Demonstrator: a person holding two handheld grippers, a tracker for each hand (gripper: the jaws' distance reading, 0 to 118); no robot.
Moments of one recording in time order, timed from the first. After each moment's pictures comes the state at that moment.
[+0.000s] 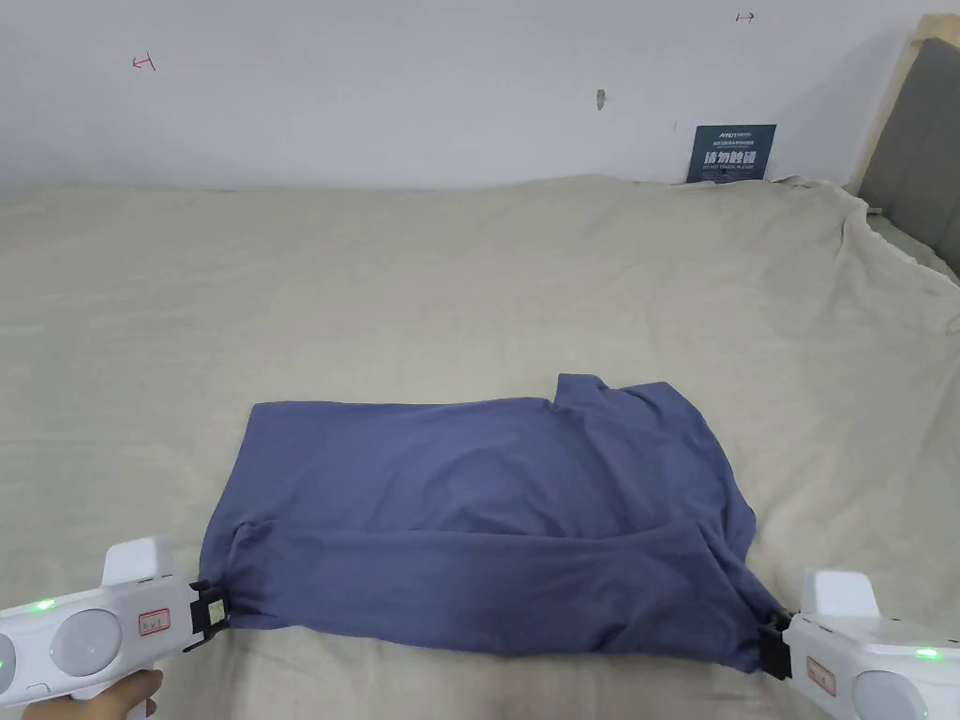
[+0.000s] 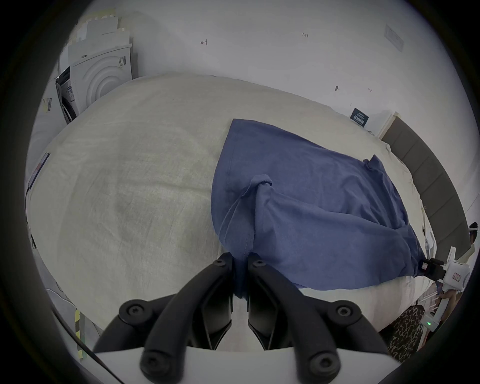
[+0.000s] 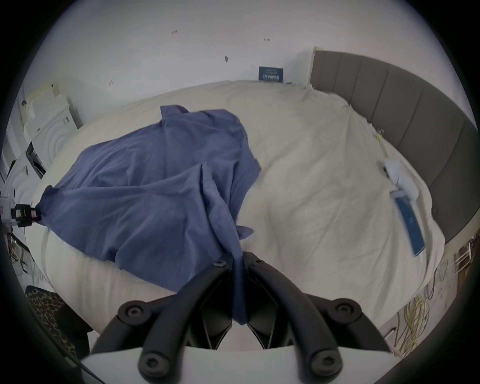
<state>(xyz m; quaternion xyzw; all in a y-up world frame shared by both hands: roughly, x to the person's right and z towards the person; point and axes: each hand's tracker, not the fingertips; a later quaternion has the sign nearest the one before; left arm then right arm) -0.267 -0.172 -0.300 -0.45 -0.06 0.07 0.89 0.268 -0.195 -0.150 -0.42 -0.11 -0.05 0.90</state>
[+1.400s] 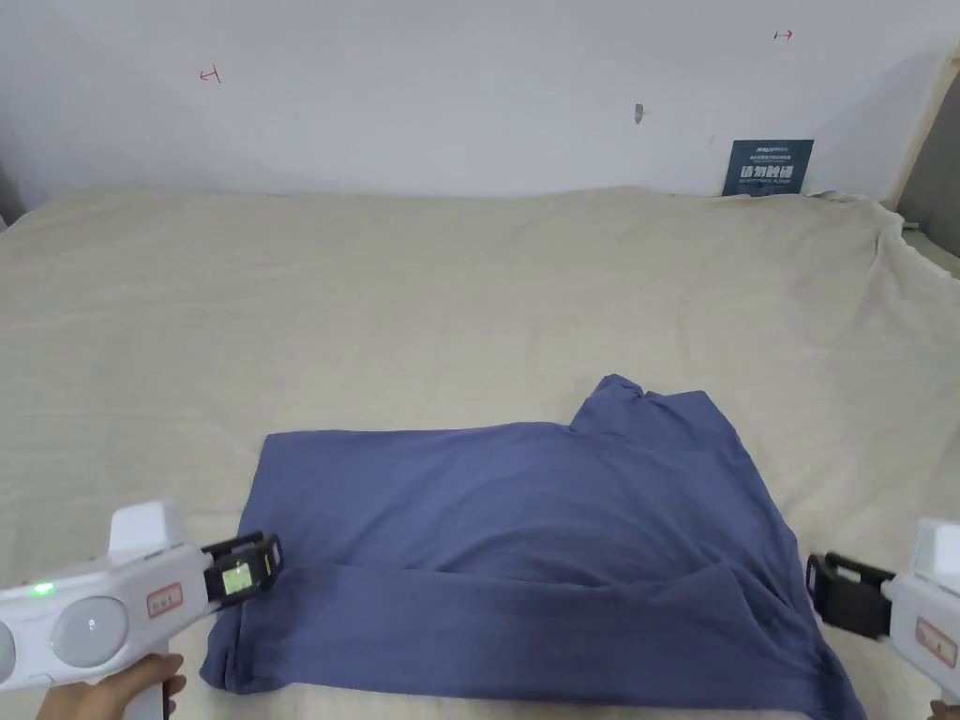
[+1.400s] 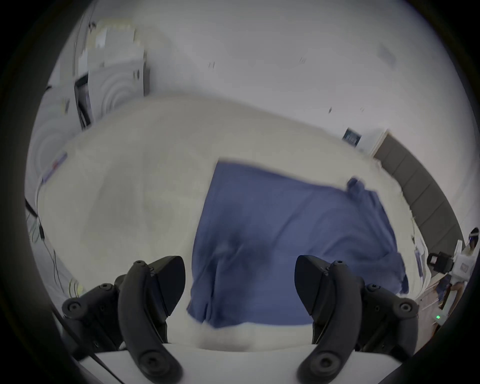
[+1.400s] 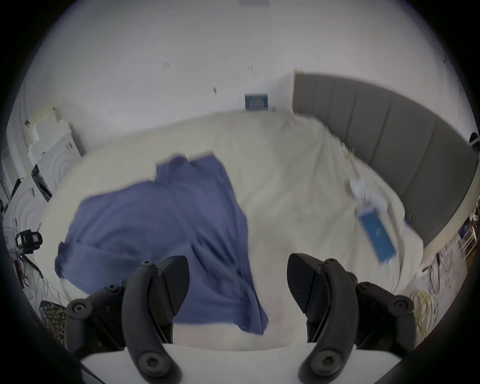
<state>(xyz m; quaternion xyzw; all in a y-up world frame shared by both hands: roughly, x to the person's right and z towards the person) -0.262 -0.098 -0.229 -0.35 -0.06 0.07 0.93 0.278 -0.095 -0.104 -0.32 -0.12 -0.06 0.94</state>
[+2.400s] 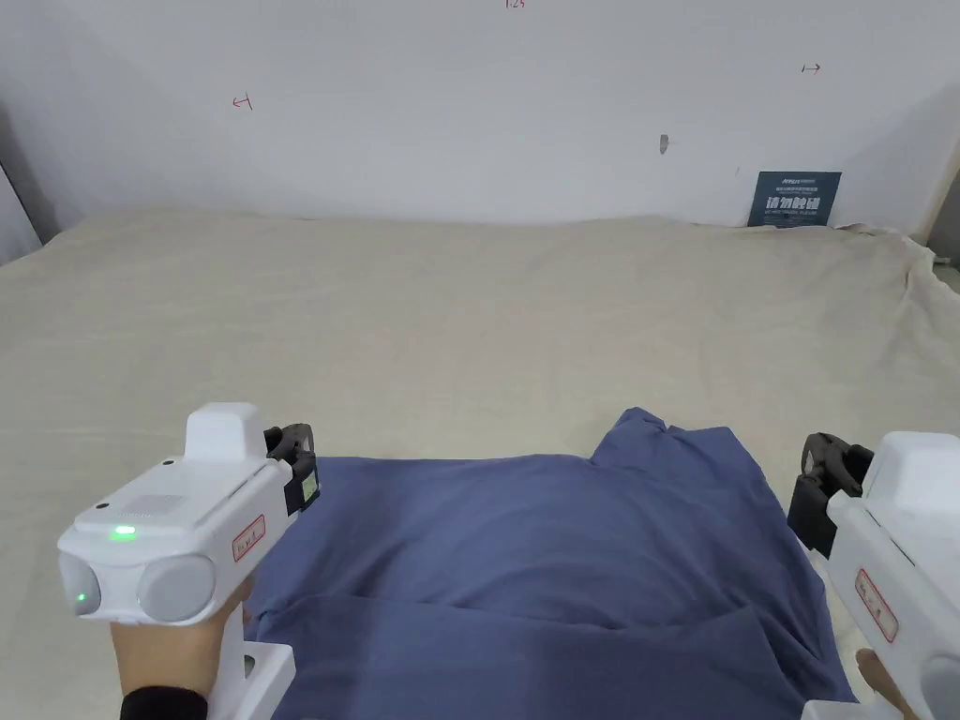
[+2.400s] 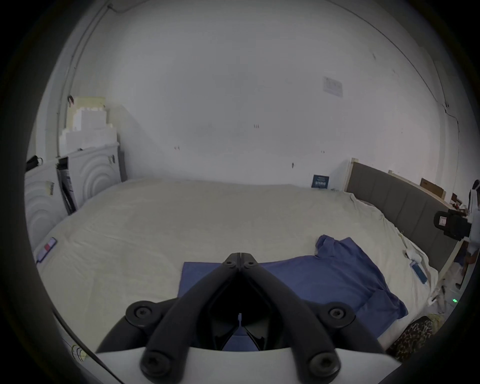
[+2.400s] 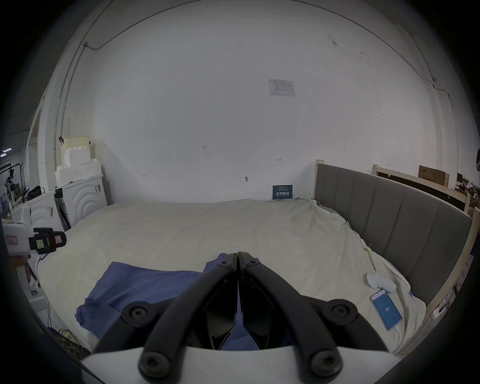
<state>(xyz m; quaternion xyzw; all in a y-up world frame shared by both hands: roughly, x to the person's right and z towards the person) -0.211 -0.047 -0.263 -0.20 -0.12 0.02 0.97 0.199 -0.023 -0.131 -0.14 -0.09 -0.02 0.99</state>
